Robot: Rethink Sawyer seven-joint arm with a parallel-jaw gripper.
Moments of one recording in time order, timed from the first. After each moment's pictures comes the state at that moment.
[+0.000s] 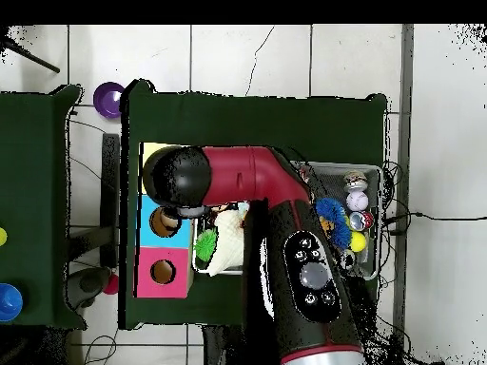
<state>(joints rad) -0.23 -0.77 0.27 1.51 -0.13 0.93 1.63</state>
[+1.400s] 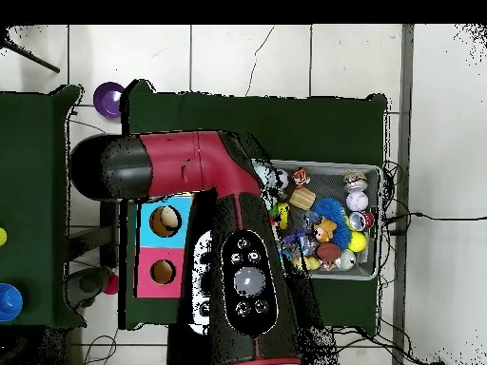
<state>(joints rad) -0.06 -0.75 0.15 1.38 -0.07 0.84 1.76</state>
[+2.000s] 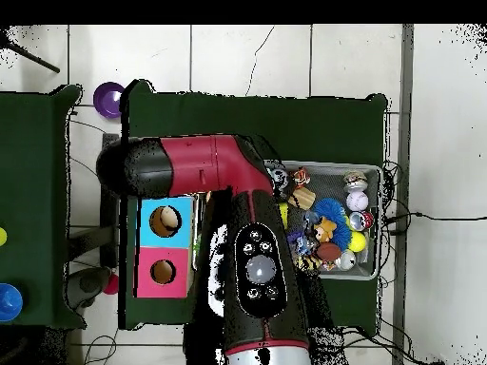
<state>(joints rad) -0.07 -0.70 0.12 1.38 -0.11 0.73 1.76</state>
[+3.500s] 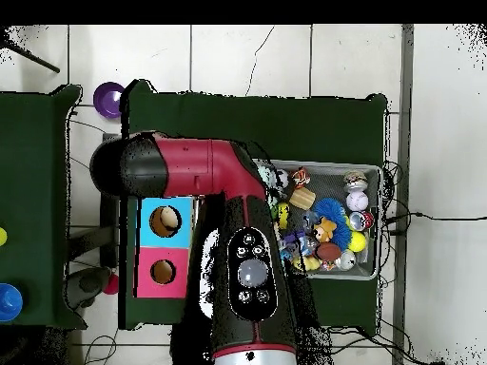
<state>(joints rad) -0.03 -0.69 0.08 1.39 0.02 0.61 1.76</state>
